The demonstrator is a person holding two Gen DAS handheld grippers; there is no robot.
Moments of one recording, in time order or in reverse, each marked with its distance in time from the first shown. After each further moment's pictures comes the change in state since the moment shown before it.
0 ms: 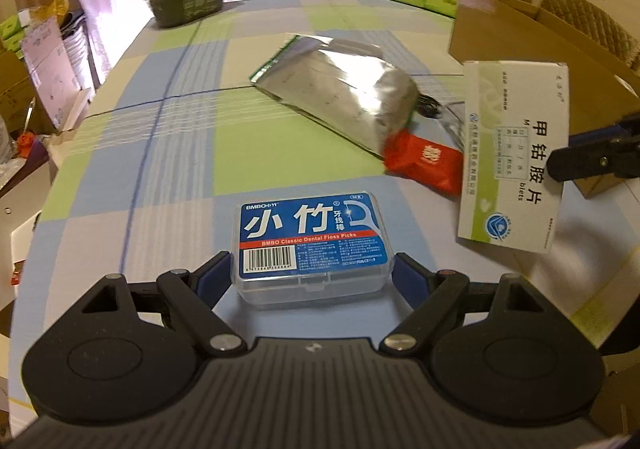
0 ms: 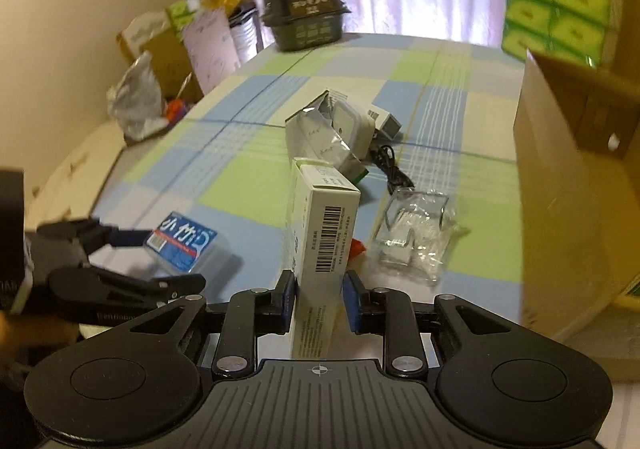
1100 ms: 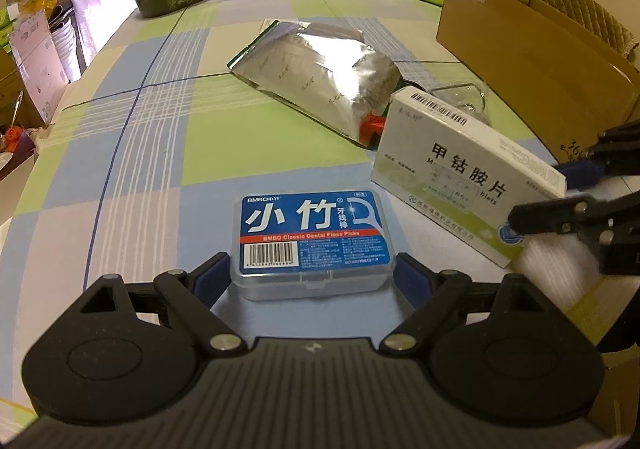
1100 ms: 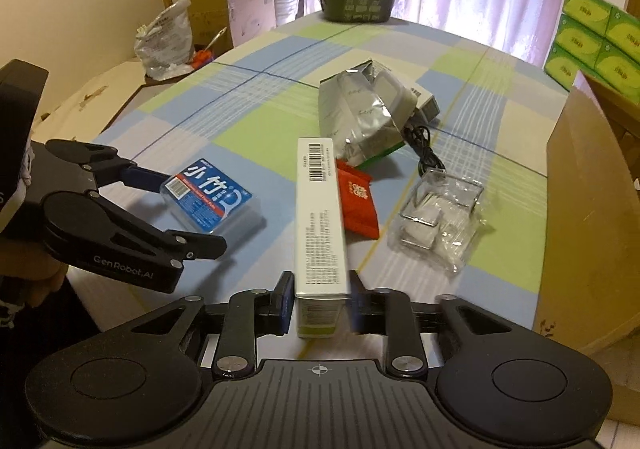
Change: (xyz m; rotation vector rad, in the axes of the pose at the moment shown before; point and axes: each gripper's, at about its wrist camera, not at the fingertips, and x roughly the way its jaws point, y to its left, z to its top) left arm 0.013 -0.013 -0.002 -0.003 0.021 -0.017; right arm 0.039 0.016 -0.024 -0.160 0.044 0.001
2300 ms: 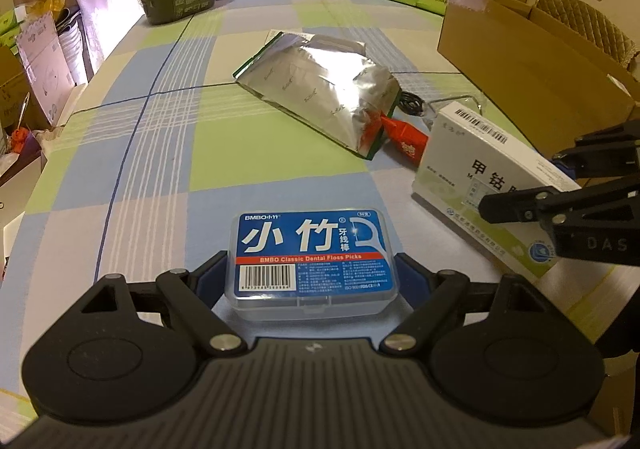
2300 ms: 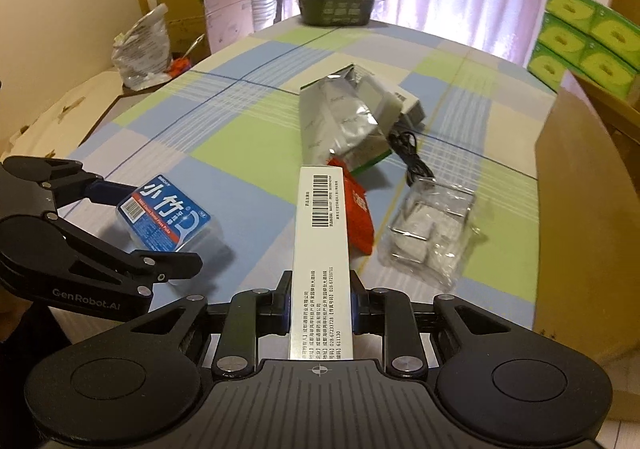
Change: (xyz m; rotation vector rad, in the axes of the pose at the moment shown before) left arm -0.015 -0.002 0.000 -0.008 -0.021 0.005; right arm 0.009 -0.005 0.010 0.040 -0.011 -0.048
